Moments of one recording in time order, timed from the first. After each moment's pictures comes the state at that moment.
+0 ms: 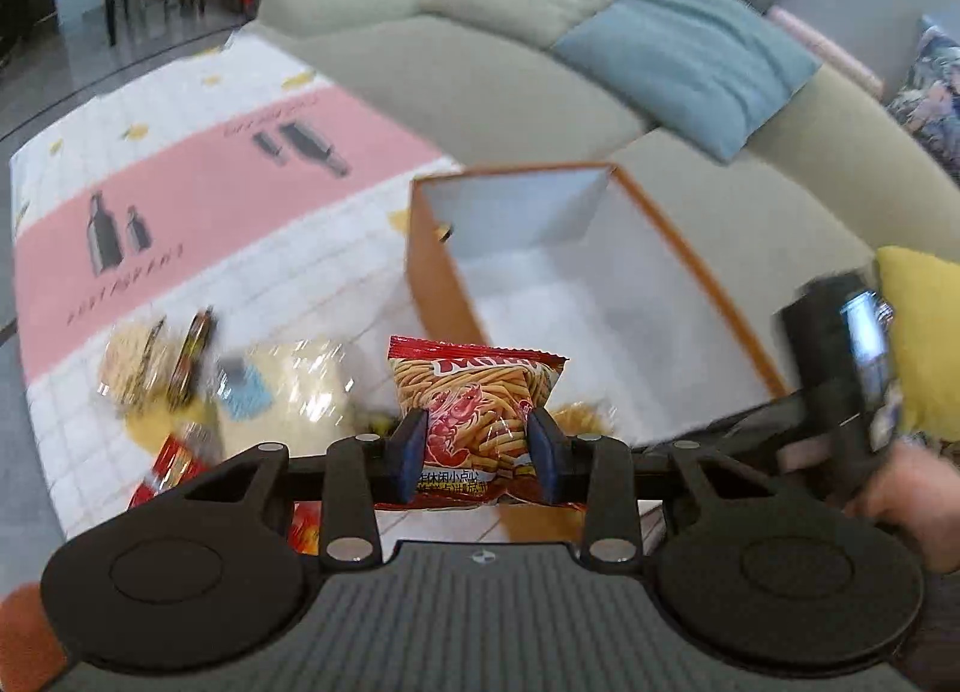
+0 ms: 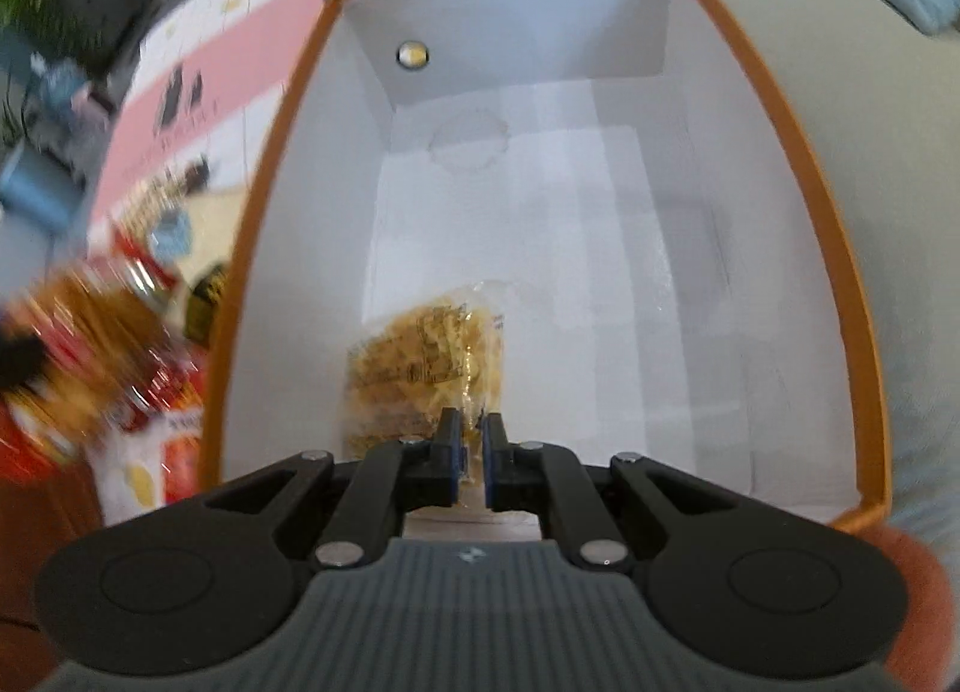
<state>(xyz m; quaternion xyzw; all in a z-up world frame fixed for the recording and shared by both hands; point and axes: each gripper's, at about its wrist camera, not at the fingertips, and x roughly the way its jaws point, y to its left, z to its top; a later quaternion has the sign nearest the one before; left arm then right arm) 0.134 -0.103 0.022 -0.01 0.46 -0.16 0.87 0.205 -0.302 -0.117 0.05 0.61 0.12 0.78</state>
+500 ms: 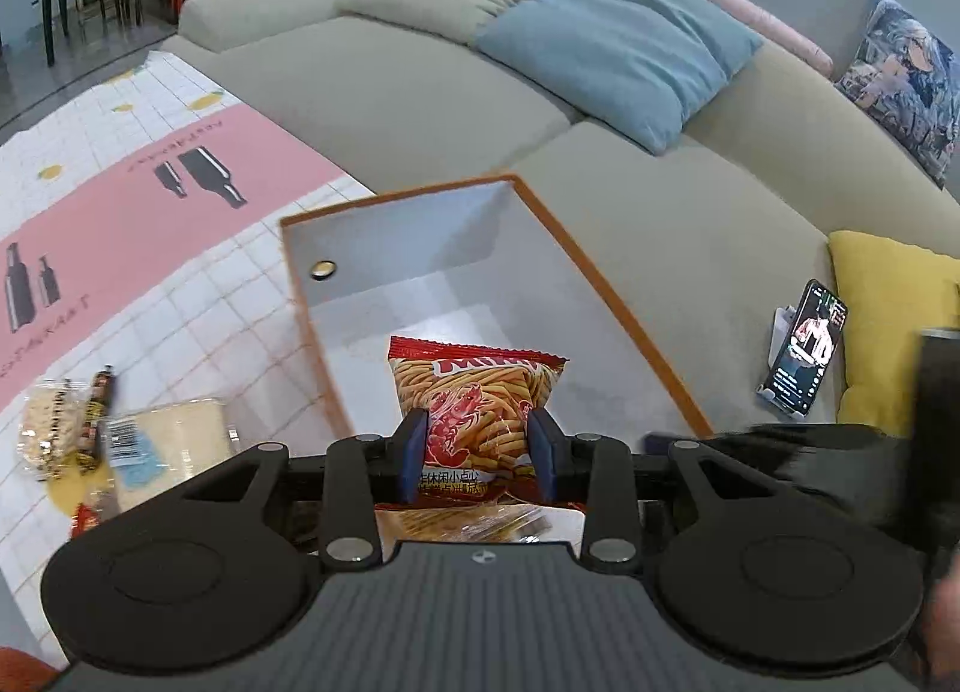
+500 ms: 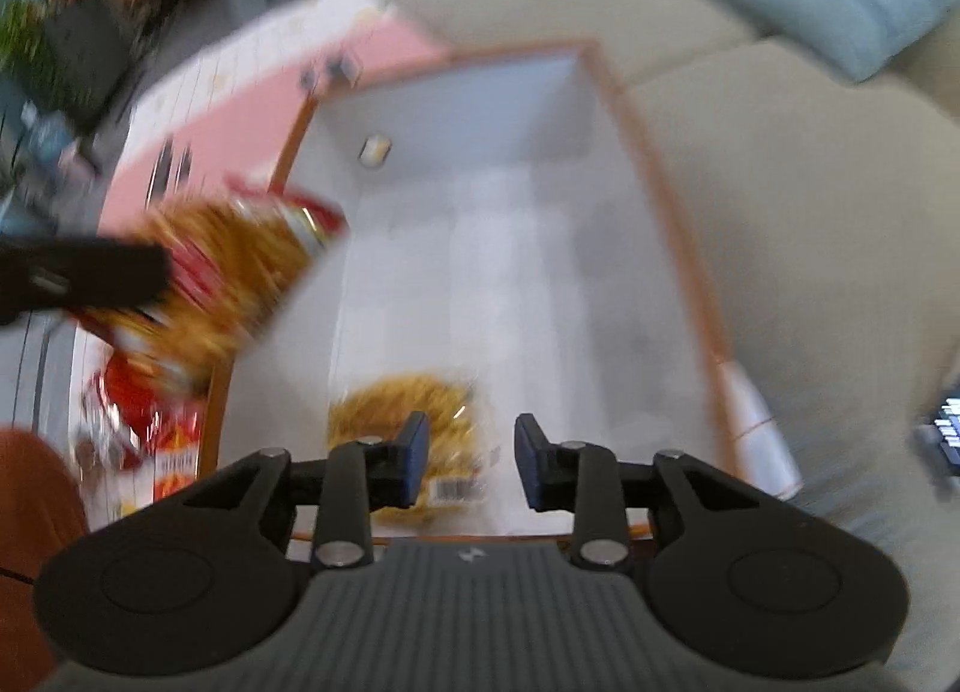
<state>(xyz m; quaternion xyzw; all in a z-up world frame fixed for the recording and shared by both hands) 0.164 -0.173 0.016 0.00 0.47 -0.21 0.86 0.156 -0.352 -0.050 0.08 0.49 0.05 0.87</state>
